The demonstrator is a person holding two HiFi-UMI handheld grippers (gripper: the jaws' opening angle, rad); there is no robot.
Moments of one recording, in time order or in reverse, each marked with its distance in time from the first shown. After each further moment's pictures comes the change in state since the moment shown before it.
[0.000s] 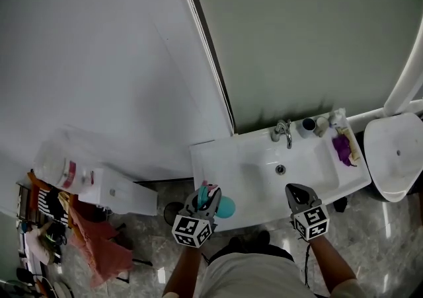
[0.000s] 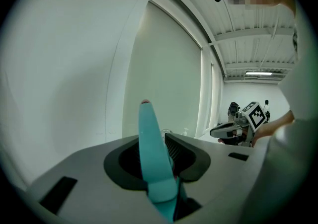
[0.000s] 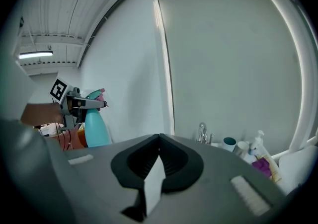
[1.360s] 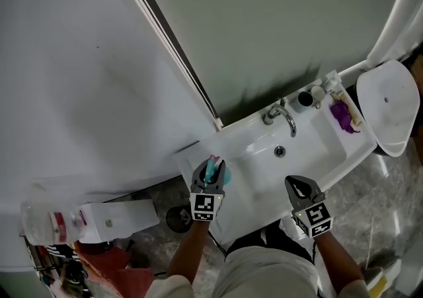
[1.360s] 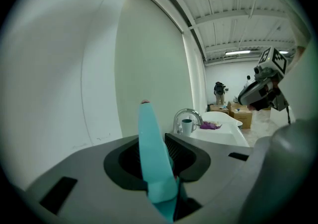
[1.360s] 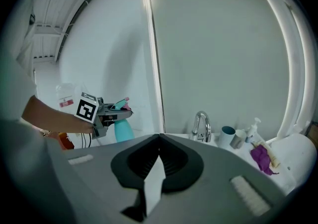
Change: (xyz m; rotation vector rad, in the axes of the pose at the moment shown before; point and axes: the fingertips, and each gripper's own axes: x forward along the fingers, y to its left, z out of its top) left arm 0.191 0.098 -0.059 0.266 0.032 -0.145; right arm 0.089 -0.003 -0.014 0.074 0.076 -0.194
